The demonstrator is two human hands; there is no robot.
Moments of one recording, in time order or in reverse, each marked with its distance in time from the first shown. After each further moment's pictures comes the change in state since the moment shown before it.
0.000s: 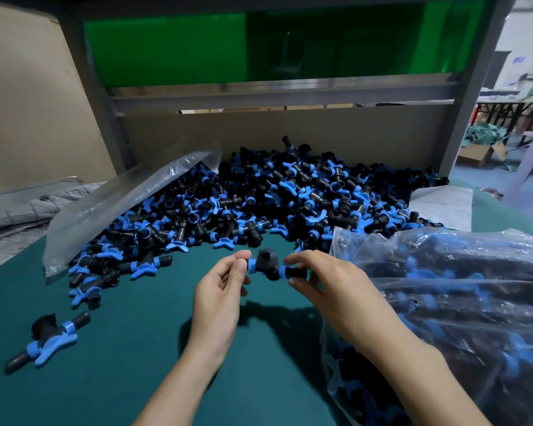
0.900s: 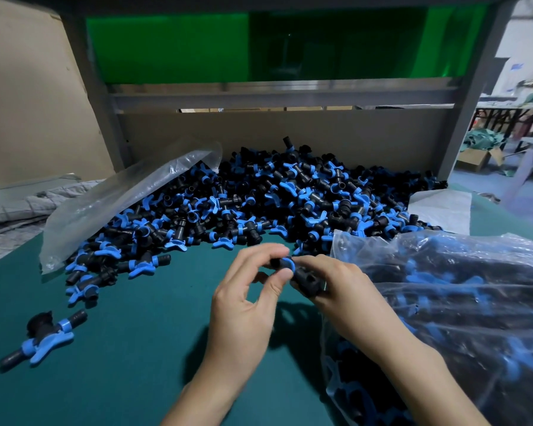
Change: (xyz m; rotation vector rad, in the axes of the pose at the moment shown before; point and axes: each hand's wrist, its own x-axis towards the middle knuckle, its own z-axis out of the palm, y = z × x) left_hand -0.031 0.036 0.020 0.181 -0.071 0.469; right_hand 0.000 0.000 -0.004 0.023 -0.043 0.064
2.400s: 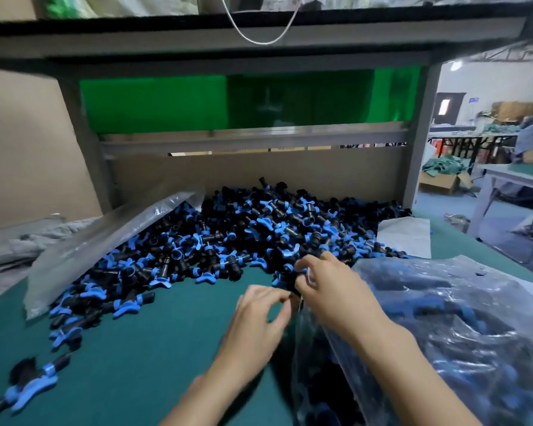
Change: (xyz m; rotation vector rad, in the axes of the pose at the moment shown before) left_hand 0.024 -0.038 0.048 0.371 -0.463 0.042; right_hand 0.014 -0.003 -0.046 -0.202 0.066 0.257
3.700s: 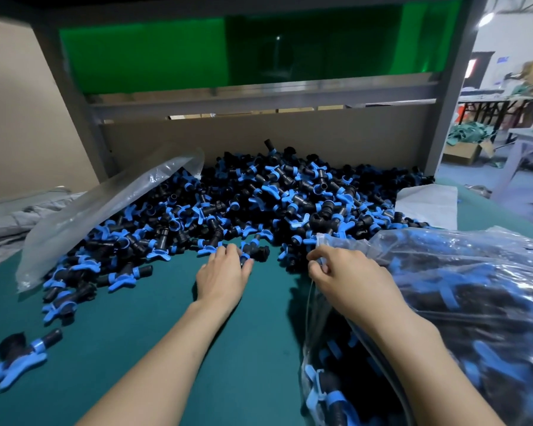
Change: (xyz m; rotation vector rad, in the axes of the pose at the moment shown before) left_hand 0.035 -0.096 -0.002 0.588 -0.026 -0.477; right_hand 0.005 0.024 0.028 -0.052 -0.074 0.057
